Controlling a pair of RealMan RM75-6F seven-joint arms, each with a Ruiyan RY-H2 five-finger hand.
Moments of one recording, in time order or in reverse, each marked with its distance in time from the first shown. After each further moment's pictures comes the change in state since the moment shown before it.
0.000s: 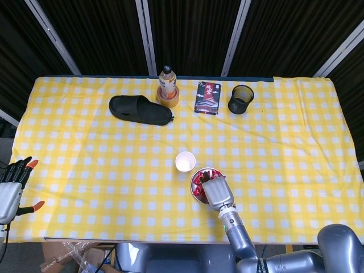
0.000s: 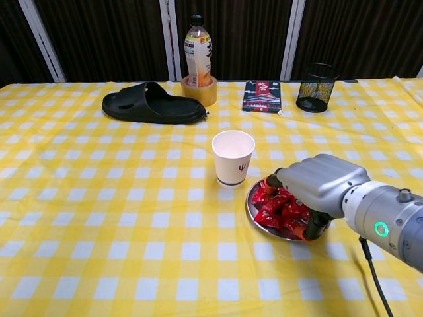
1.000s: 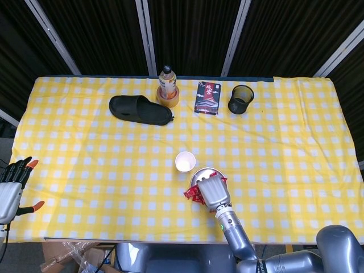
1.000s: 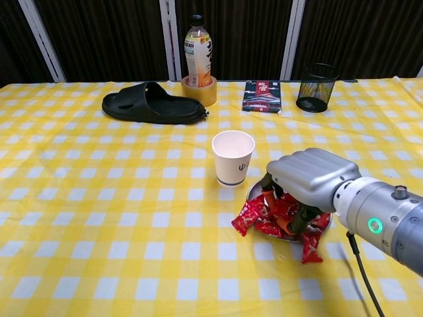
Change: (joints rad) left arm -0.001 0.002 0.000 -0.001 -0.001 -0.001 -0.002; right arm -0.008 -0.011 0.005 0.021 -0.106 -0.010 0.090
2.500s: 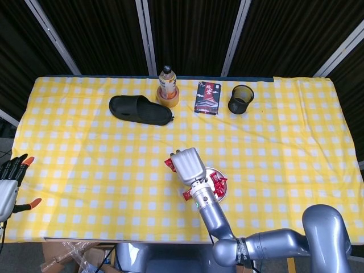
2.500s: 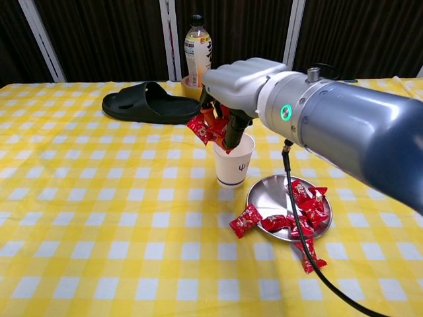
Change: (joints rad) left arm -0.004 0.008 -0.013 0.014 -0.008 0.006 -0.016; right arm 0.274 -0.013 0.270 -0.017 0.179 0.008 -0.160
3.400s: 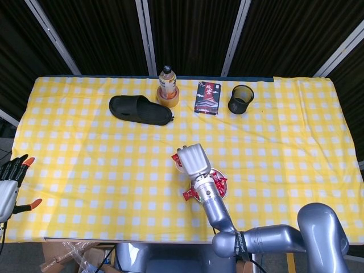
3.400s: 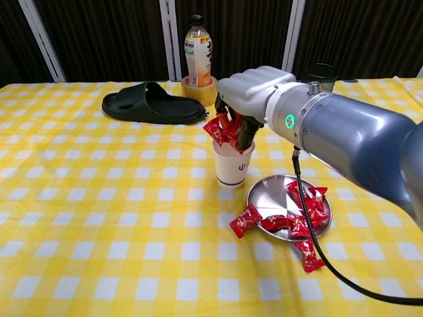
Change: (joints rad) left arm 0.002 0.006 0.004 -0.010 0.003 -0.001 -0.009; right arm 0.023 -0.001 -0.054 0.115 0.006 -0.013 0.068
